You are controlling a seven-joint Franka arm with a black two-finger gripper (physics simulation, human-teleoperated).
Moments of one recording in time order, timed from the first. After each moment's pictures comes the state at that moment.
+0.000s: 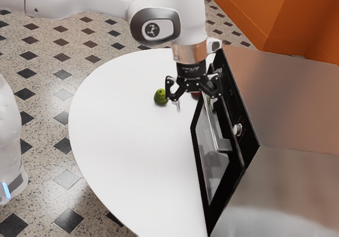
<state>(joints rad) 0.25 -0.34 -0.46 -2.01 -0.32 2.02 -1.35</state>
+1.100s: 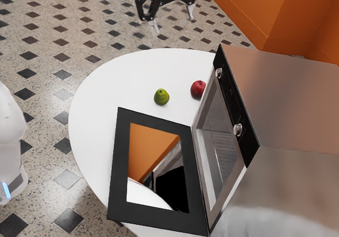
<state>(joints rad) 0.39 -0.55 -0.31 -1.72 -0.30 1.68 -1.52</state>
